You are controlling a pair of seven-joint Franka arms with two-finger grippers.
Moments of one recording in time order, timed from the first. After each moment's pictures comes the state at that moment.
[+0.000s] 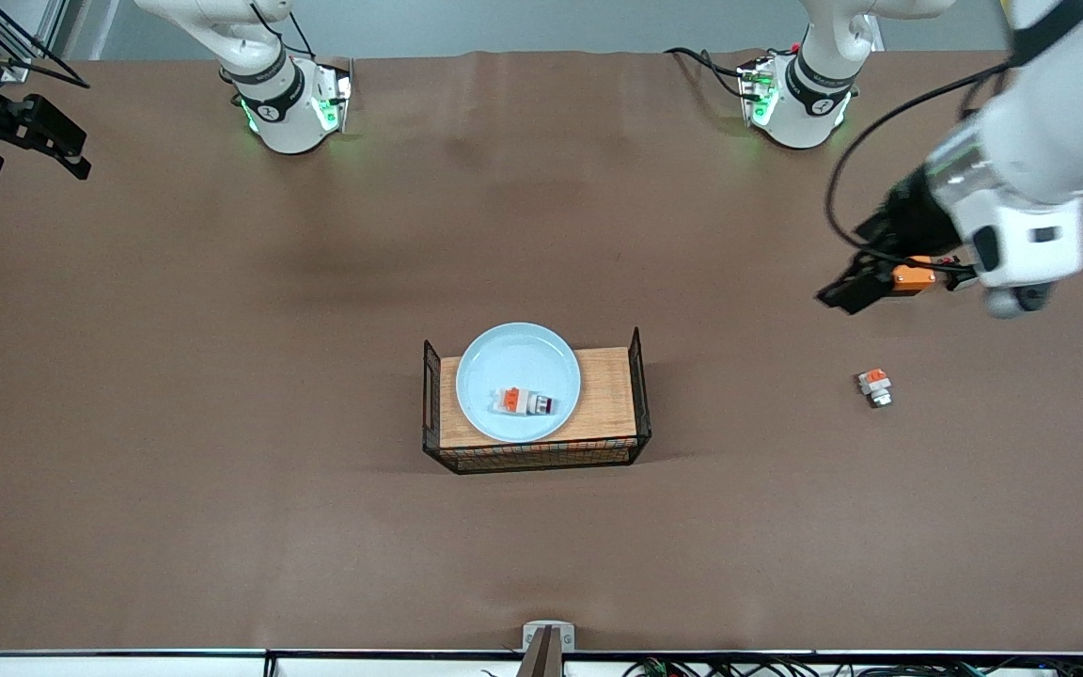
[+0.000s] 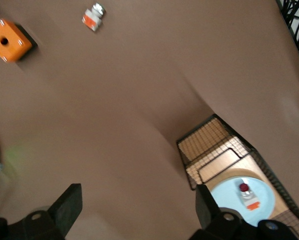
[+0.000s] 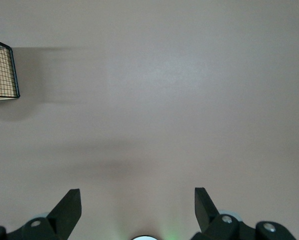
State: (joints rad) left arm -0.14 0.22 -0.10 -1.23 -0.15 1.41 -1.15; right arm -0.08 -0.29 0.07 -1.79 -0.03 1.53 0.03
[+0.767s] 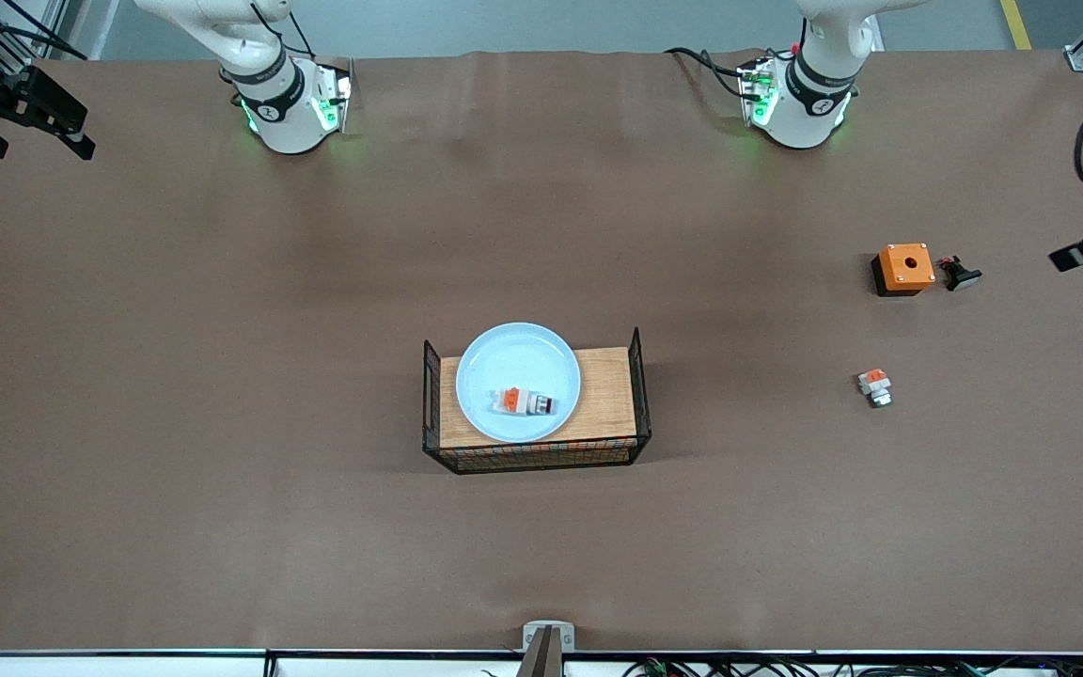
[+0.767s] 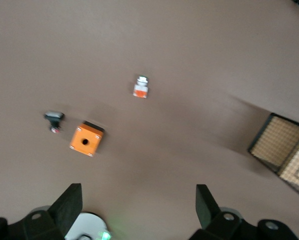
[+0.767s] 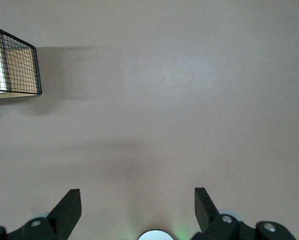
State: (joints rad) left arm 0.22 0.16 -0.09 -1.26 -0.09 1.32 -0.33; right arm -0.07 -0.29 0.07 -1.73 0.02 1.47 0.03
